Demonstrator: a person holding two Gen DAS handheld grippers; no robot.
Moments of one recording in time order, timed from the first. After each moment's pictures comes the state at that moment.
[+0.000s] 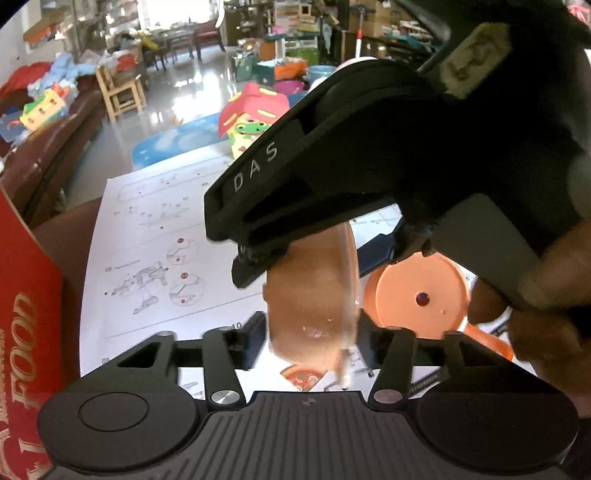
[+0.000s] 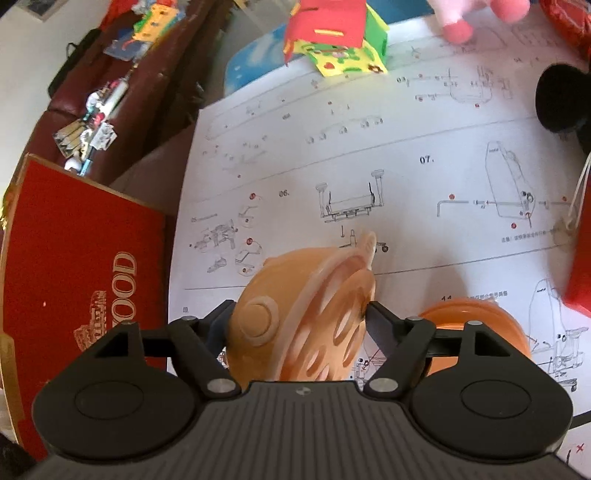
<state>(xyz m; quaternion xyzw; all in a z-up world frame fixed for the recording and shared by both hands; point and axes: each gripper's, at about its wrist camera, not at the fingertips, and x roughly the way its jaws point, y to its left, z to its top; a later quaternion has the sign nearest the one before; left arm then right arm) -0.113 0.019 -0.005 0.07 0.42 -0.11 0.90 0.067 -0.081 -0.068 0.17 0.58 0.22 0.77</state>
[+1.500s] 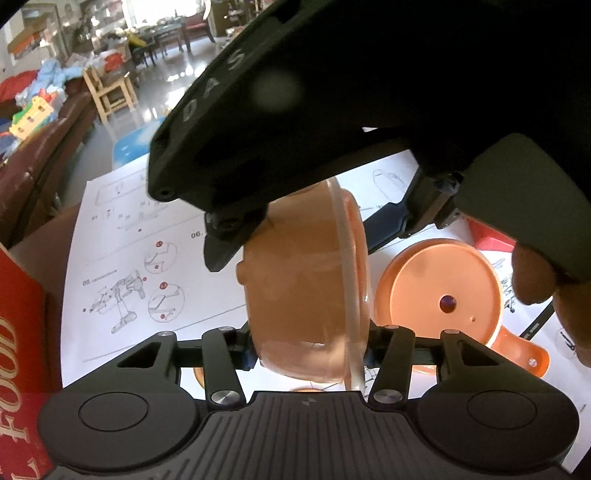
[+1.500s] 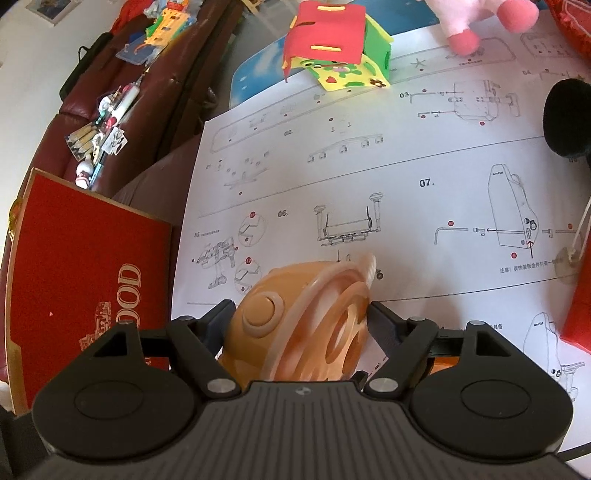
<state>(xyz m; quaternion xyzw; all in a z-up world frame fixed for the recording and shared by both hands) -0.063 0.007 -0.041 0.10 0.45 -0.12 0.88 0.089 -0.093 -0.074 0.18 0.58 0.23 0.76</state>
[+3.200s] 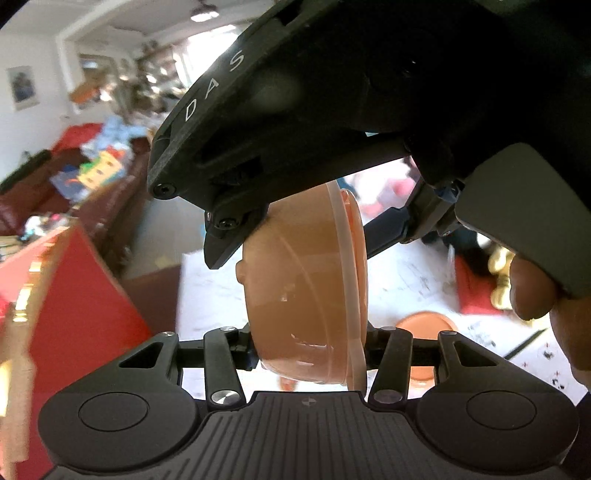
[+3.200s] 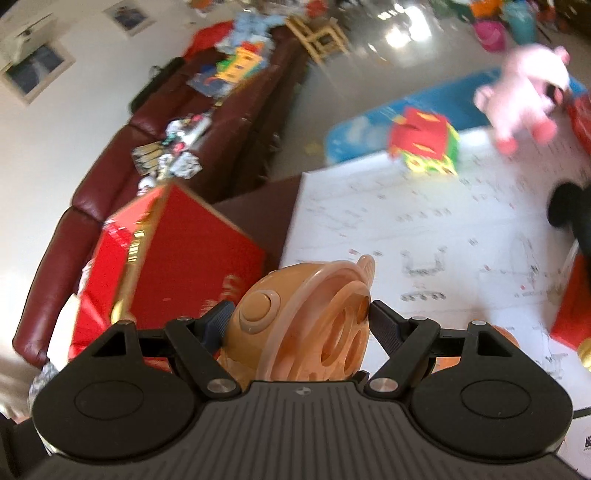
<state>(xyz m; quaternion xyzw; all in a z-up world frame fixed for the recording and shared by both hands) -0.166 0.002 0.086 0.12 0.33 -0.03 0.94 0.014 -0.086 0.054 0.17 0.47 0.31 0.81</state>
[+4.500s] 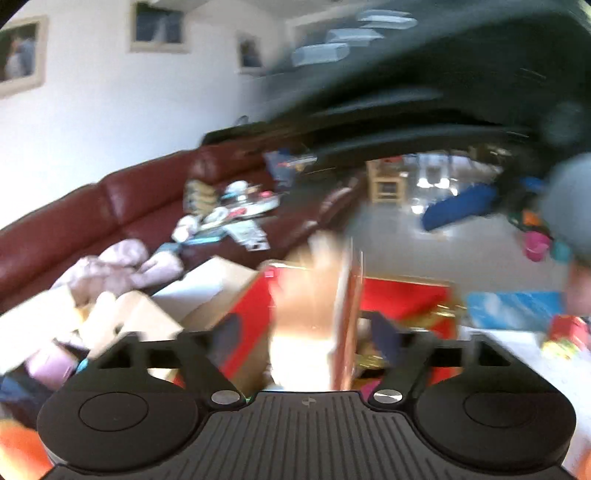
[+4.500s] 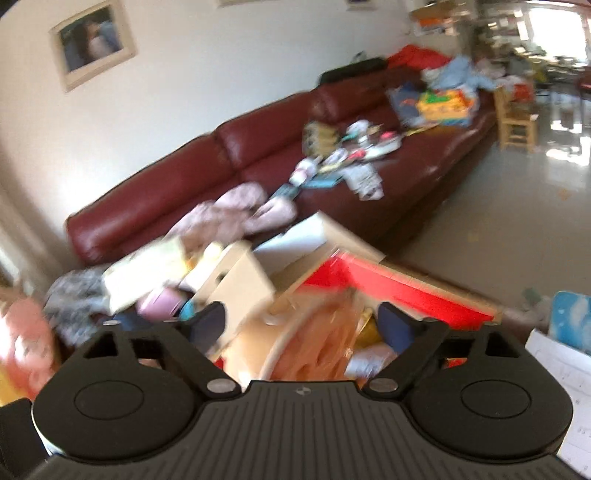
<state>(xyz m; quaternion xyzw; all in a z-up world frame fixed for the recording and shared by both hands) -0.210 0.282 0.215 -0.01 0.24 0.28 0.93 -0.027 0.214 0.210 0.01 0.33 0.51 0.79</state>
